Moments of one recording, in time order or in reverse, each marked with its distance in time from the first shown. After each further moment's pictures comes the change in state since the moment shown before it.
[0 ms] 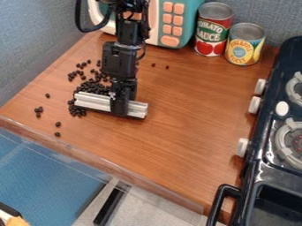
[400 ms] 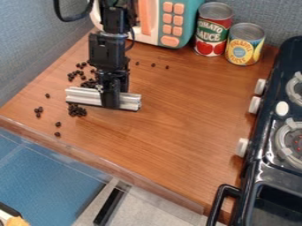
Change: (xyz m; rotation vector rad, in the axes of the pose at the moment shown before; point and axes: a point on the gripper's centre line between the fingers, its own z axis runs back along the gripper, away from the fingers) arm 0.008 0.024 0.022 -0.023 0.050 -0.047
